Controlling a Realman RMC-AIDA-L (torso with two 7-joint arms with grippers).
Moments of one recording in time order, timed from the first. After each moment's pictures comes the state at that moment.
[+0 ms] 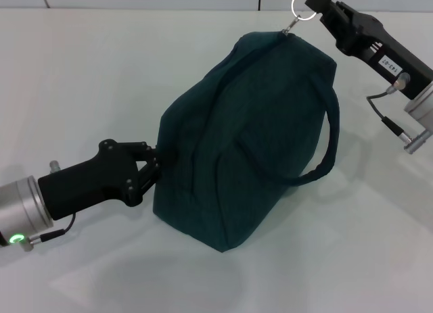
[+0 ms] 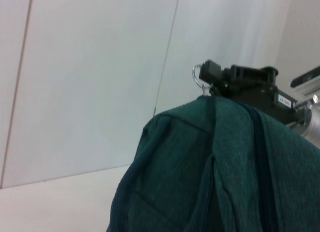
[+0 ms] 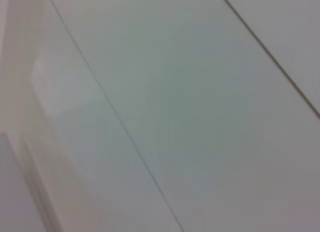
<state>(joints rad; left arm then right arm) -0.33 -2.08 0.69 0.42 1.74 1.61 -1.01 0.58 2.03 -1.96 -0.36 -0.05 -1.31 1.07</state>
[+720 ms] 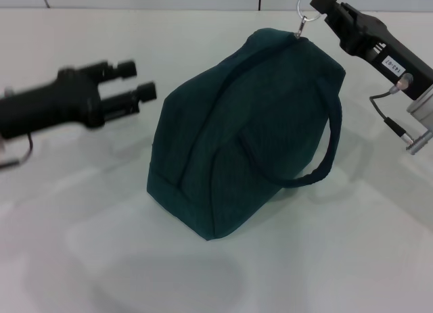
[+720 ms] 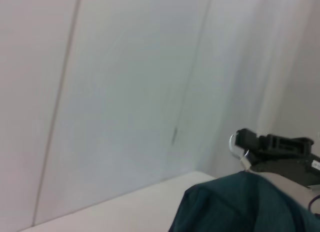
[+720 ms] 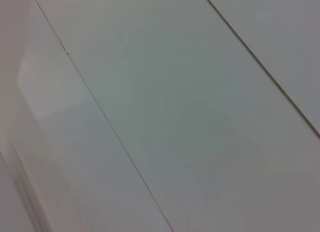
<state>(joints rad) -0.33 -2.08 0.73 0.92 1.72 1.63 -1.52 0.58 2.03 -1.97 -0.35 -0.02 -1.31 1.07</state>
